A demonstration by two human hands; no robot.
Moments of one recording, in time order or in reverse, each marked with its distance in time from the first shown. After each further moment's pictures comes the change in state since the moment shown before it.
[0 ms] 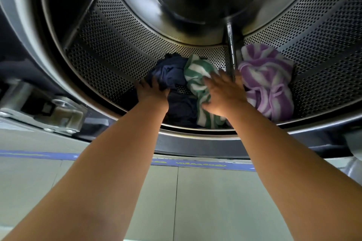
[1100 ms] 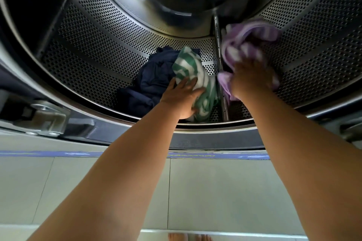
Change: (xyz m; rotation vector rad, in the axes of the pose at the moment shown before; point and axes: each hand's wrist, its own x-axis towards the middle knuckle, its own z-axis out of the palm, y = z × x) left_hand -0.007 0.071 -0.015 -0.299 0.248 0.509; right_hand -0.012 0.070 -0.014 0.006 -0.007 0.395
